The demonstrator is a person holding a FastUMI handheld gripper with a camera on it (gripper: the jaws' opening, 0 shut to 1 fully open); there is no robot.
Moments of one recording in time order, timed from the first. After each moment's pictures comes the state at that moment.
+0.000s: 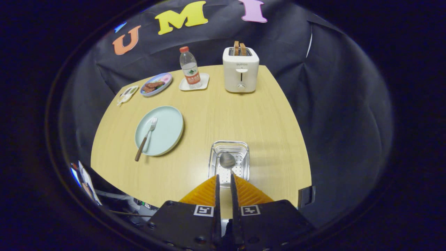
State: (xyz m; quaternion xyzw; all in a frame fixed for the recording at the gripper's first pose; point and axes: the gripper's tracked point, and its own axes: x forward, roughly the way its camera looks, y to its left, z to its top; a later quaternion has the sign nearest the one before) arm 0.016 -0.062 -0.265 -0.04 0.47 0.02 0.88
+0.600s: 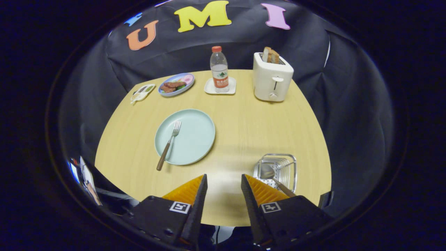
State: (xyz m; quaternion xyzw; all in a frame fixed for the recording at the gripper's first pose) arm 0.031 0.037 -0.284 -0.05 0.46 0.07 0.89
